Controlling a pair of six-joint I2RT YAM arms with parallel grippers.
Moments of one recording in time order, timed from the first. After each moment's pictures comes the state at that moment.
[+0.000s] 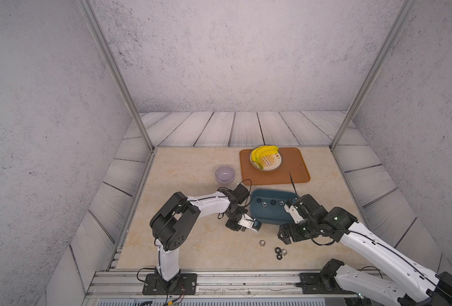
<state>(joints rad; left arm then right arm) -0.80 1.87 1.14 -0.64 0.39 1.29 0.67 0.96 0.83 -1.08 -0.15 0.42</state>
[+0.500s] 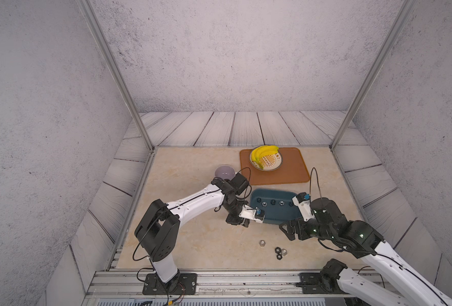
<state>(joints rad) -0.80 1.70 1.32 -0.95 0.55 1.11 0.67 0.66 0.80 -0.91 -0.13 0.43</state>
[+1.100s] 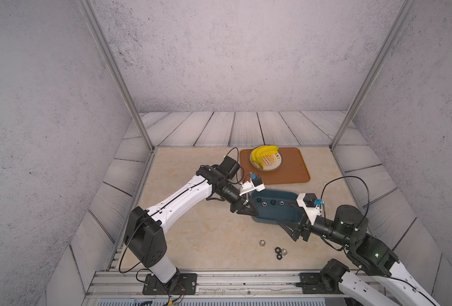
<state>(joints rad) -0.69 1.62 1.45 -0.98 1.04 0.41 0.68 0.51 0.69 -0.42 -0.37 -0.04</state>
